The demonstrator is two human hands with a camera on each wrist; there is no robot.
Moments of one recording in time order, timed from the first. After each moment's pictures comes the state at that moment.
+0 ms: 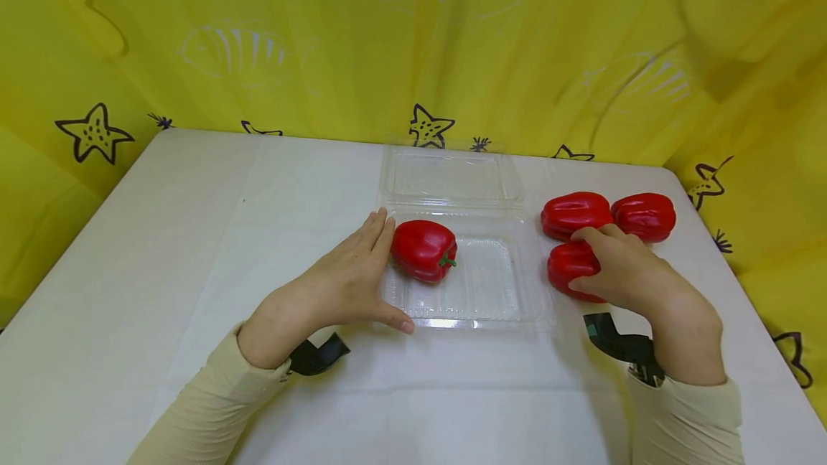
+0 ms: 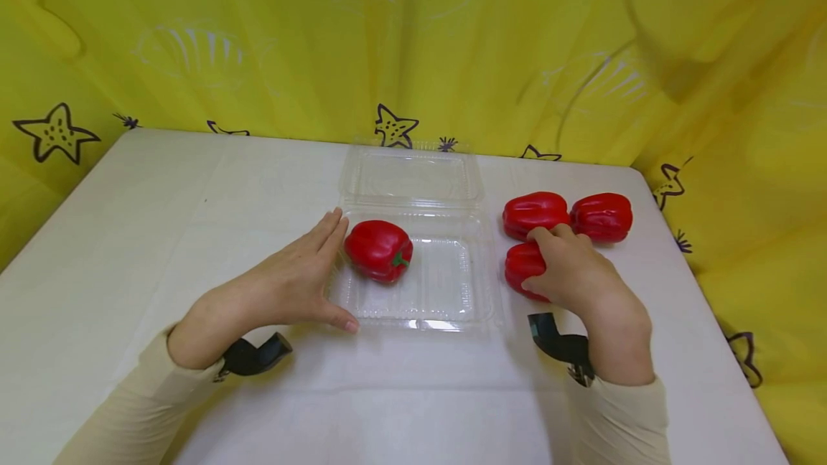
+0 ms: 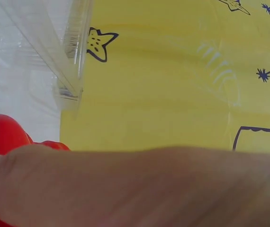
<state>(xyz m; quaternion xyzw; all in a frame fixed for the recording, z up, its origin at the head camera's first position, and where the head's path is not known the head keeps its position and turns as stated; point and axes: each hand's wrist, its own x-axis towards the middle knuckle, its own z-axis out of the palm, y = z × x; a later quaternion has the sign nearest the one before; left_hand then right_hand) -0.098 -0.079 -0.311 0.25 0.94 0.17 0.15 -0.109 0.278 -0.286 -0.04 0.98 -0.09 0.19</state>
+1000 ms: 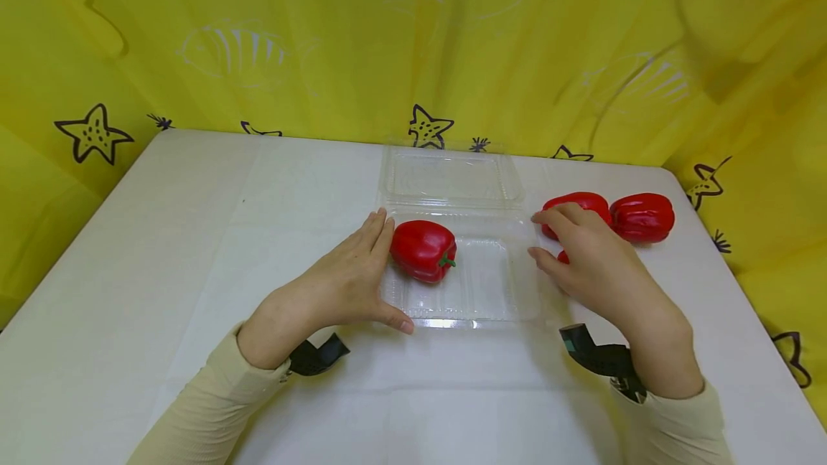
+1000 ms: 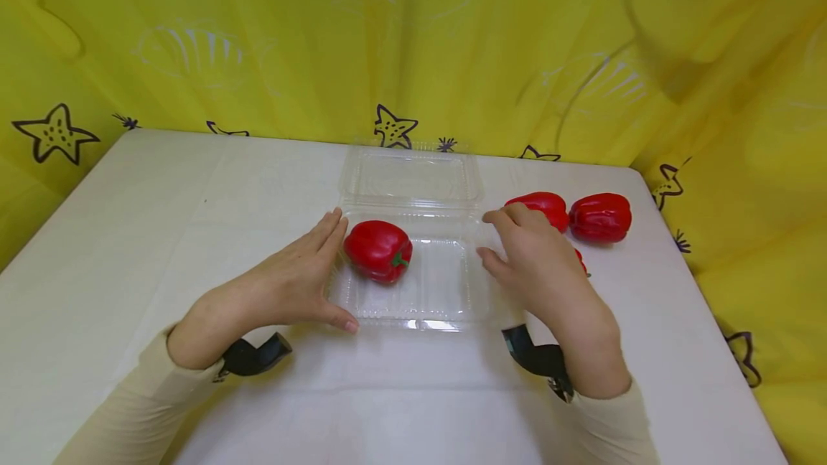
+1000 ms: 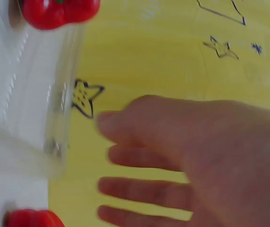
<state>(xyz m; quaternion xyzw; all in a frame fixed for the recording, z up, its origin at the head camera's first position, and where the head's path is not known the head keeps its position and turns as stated) -0.098 -0.079 -0.311 0.26 0.94 0.17 0.15 -0.093 0.230 -0.273 -0.15 0.98 -0.12 0.01</state>
